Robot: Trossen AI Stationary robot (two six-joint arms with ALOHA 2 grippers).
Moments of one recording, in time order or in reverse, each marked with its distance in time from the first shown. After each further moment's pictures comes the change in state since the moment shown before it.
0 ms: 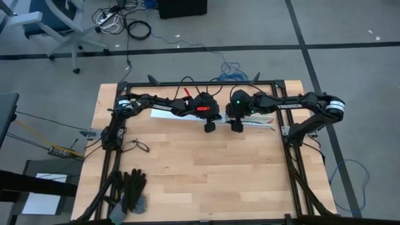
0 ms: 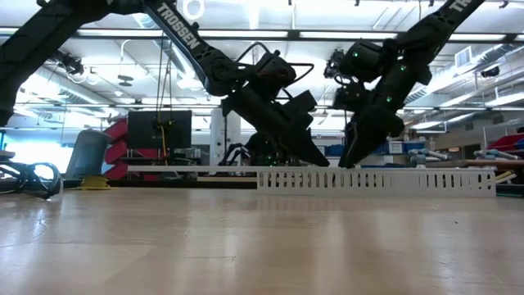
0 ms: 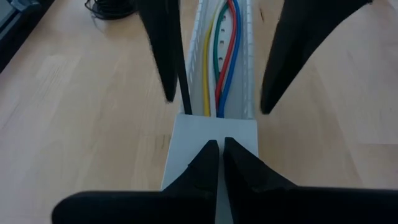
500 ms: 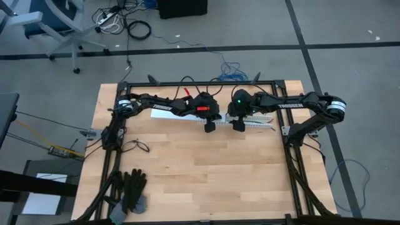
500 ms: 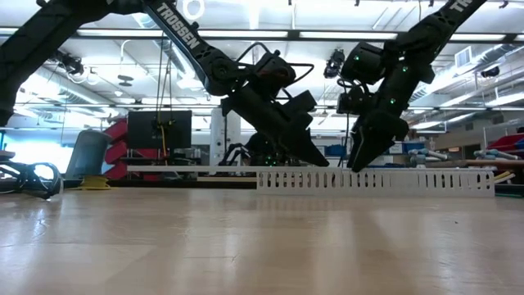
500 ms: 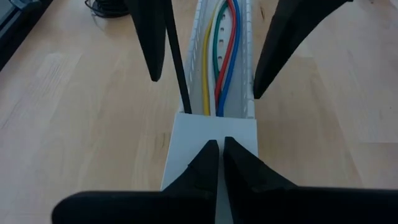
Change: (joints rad) left arm 0.001 -0.001 0.000 -0.013 0.000 -0.001; right arm -0.021 -0.010 -0.002 -0.072 0.042 0.015
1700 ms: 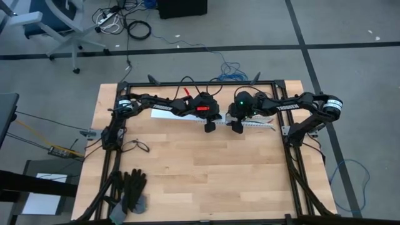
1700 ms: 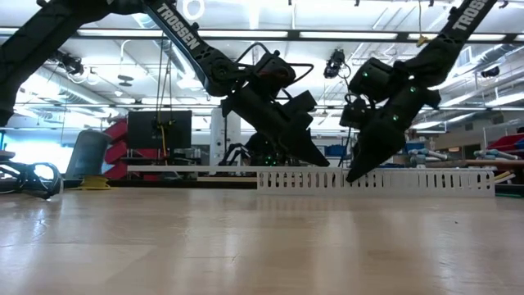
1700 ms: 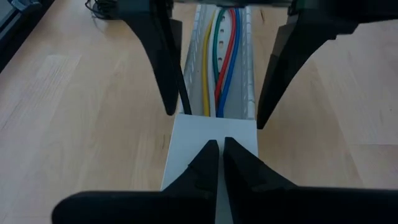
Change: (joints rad) left arm -0.002 0.001 -0.002 0.017 0.004 -0.003; right arm -0.047 0.051 -0.142 0.304 -0.145 0.096
